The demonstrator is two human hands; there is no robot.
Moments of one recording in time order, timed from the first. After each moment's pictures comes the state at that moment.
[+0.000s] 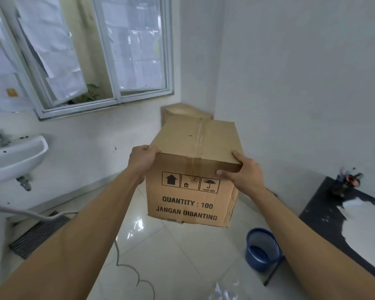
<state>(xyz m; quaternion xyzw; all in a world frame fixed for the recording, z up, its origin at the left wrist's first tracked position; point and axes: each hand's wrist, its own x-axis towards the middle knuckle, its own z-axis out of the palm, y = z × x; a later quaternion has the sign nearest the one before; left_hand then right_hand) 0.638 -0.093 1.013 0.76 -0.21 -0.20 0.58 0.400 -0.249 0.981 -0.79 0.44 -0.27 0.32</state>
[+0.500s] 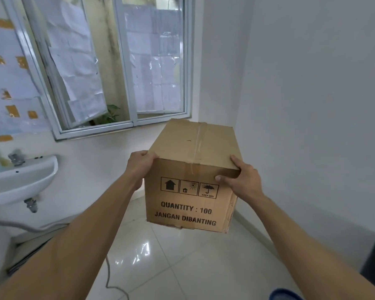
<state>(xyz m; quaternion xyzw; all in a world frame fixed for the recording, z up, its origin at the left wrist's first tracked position) 0.766 -0.204 1.049 0.76 -0.20 -0.14 0.61 0.544 -0.388 1.018 -0.82 0.37 -0.29 0.33</state>
